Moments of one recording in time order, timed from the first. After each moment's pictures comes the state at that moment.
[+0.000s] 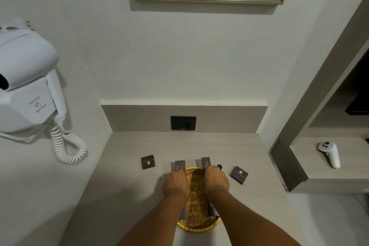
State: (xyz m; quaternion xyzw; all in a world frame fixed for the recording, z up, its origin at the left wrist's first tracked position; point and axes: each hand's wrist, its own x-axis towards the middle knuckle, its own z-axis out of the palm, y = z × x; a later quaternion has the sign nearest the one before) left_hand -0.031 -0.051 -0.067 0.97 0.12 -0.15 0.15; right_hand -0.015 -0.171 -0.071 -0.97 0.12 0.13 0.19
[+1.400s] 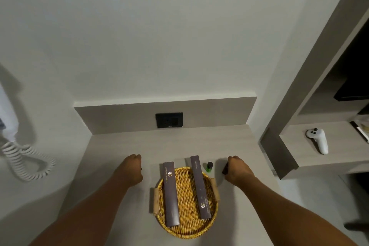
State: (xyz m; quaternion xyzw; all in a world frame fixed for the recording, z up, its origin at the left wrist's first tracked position) left_hand 0.053 0.081 -0.085 0.98 -0.03 -0.18 0.08; right_hand 0.028 -0.294 -0.095 -0.97 0.11 0.18 0.15
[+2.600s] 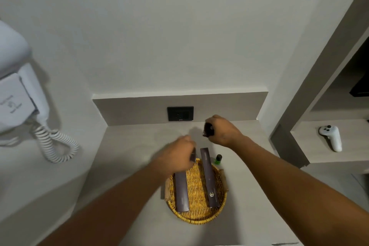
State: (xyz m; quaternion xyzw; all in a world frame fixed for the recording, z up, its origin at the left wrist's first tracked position) left_hand 0.019 -0.031 -0.009 0.96 -0.23 -0.08 0.13; right_hand 0.073 -0.225 0.012 -0.97 -0.12 0.06 0.20
